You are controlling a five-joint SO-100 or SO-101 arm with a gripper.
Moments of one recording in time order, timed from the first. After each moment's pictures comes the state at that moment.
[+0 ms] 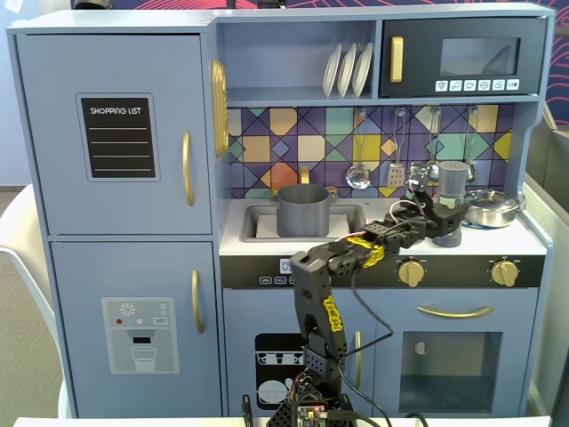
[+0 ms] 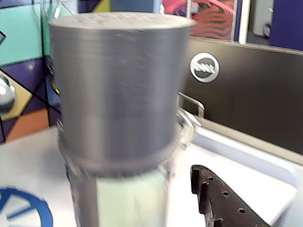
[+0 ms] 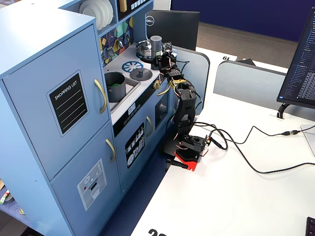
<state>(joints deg) 53.4 108.2 111.2 -6.5 -84.7</state>
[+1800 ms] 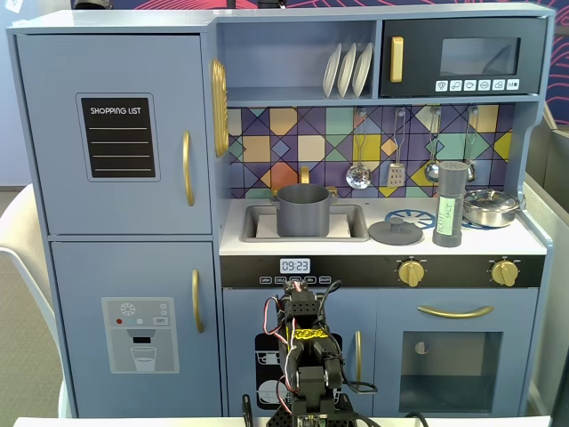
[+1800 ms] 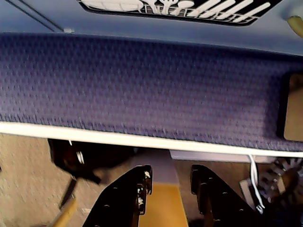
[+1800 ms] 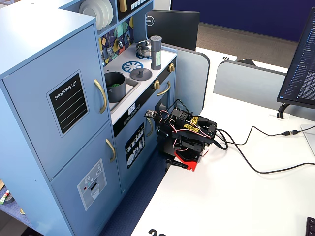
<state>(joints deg) 1.8 184.1 179.0 75.8 -86.4</state>
